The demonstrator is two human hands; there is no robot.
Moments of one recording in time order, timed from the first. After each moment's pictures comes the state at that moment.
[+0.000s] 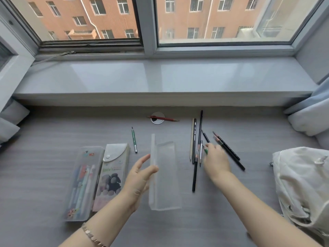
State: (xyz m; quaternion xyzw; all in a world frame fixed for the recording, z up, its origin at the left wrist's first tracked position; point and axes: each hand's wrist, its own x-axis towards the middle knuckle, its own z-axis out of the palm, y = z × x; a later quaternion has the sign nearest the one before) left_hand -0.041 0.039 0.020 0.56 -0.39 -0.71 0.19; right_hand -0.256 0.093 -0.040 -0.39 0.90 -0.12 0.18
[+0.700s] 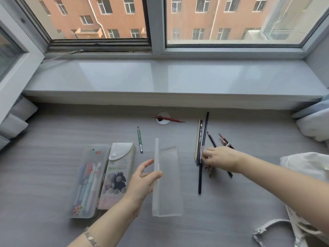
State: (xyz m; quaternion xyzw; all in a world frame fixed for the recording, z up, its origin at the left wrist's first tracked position) left_hand -0.029 0.043 0.019 0.58 -0.42 -0.67 0.17; right_hand -0.309 0.073 -0.026 -0.84 0.48 0.23 0.10
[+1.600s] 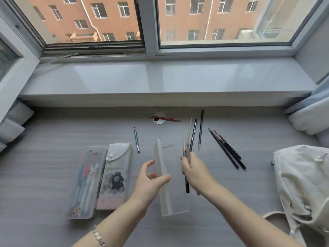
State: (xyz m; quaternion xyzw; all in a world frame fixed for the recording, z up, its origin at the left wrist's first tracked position) left_hand -0.043 0.058 0.012 0.59 -0.47 -0.64 0.16; right_hand -0.186 0.097 0.011 -0.37 0.79 -0.28 0.41
